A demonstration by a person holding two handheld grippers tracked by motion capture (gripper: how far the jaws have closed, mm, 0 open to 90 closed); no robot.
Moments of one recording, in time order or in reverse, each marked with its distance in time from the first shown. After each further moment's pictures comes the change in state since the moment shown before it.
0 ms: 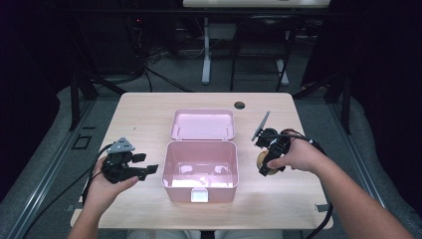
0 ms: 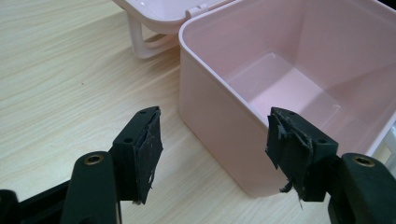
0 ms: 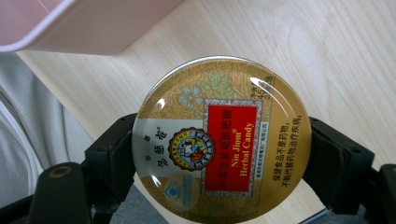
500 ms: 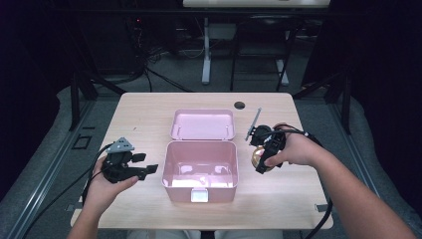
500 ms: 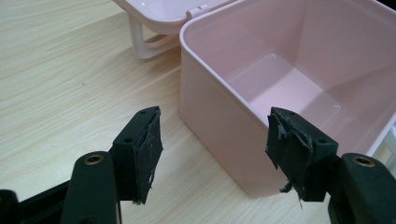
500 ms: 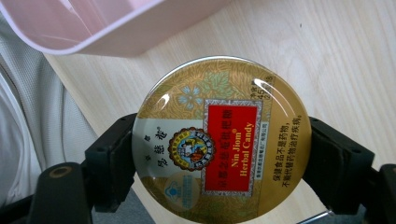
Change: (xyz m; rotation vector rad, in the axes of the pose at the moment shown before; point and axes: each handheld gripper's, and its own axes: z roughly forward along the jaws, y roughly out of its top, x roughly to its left) left arm 0.001 0.000 0.000 -0.001 0.001 0.002; right arm 0.011 0.015 -0.015 -0.009 -0.012 -0.162
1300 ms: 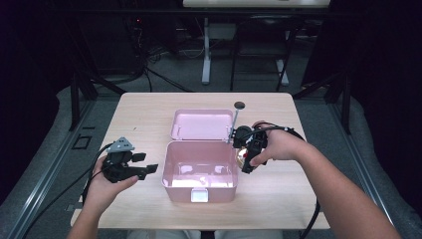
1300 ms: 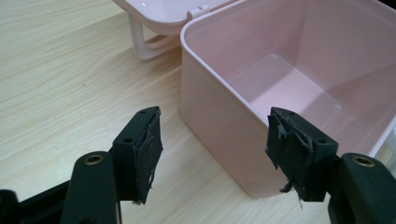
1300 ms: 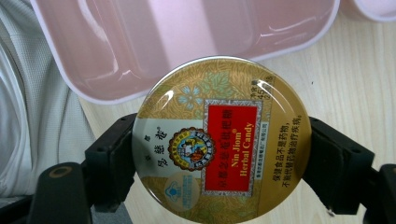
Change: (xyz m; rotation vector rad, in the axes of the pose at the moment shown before) left arm 0.000 0.001 0.001 0.001 0.000 0.003; right arm 0.019 0.041 0.004 0.000 0.011 -0.194
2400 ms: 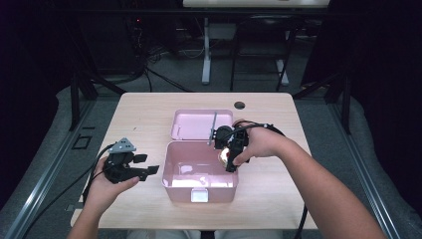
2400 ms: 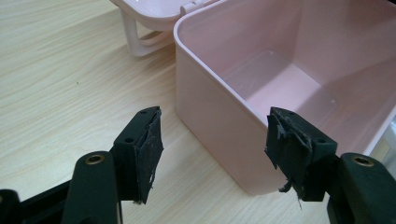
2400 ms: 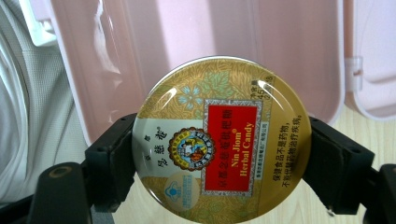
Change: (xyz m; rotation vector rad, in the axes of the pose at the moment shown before) left arm -0.002 0.000 0.002 0.015 -0.015 0.009; right arm 0.011 0.045 0.005 -0.017 0.004 -0.123
